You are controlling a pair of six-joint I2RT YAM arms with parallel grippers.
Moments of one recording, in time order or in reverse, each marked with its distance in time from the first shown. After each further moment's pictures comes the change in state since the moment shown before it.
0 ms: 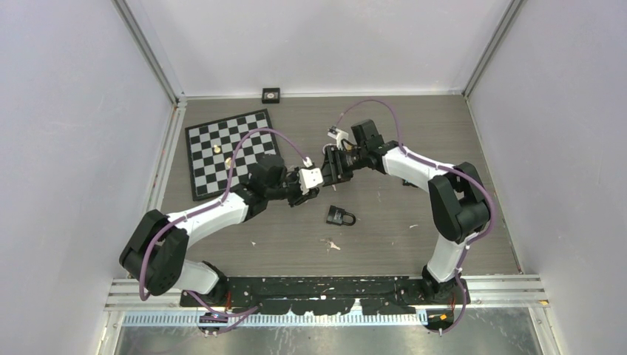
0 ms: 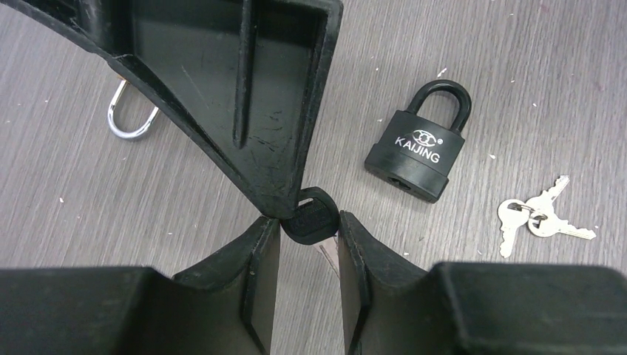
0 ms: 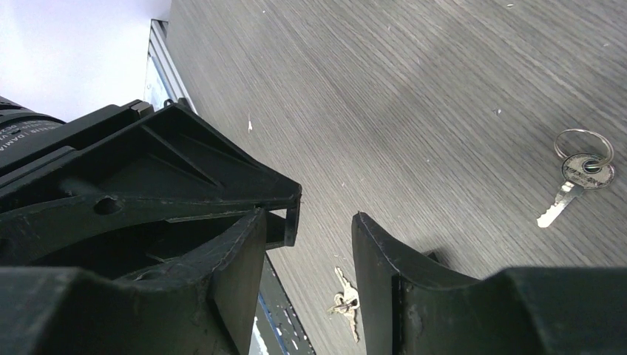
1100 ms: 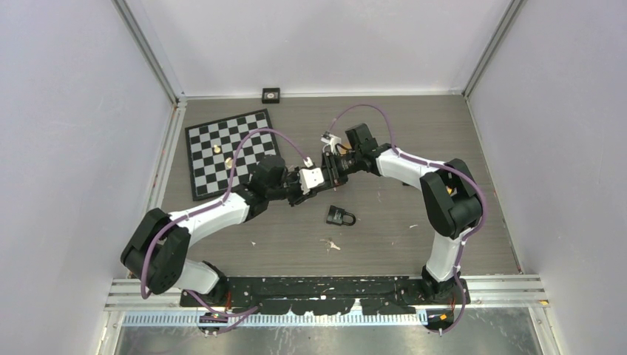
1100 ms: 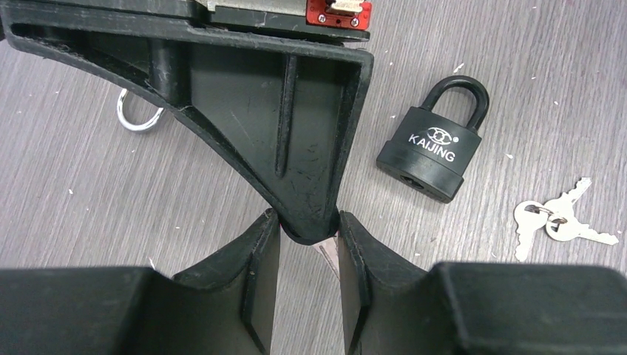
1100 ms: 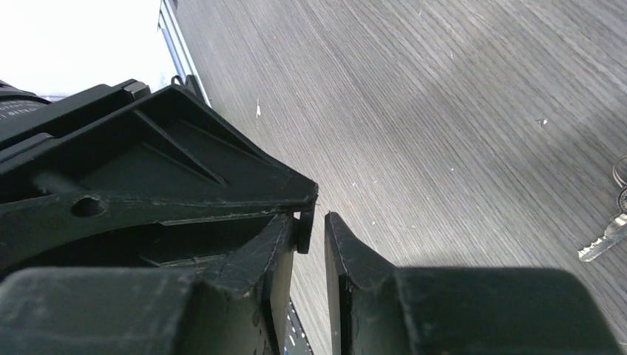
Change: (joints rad) left arm -0.005 0.009 -0.005 0.017 -0.041 0.006; right arm 0.030 0.055 0.000 0.026 -0.062 -0.028
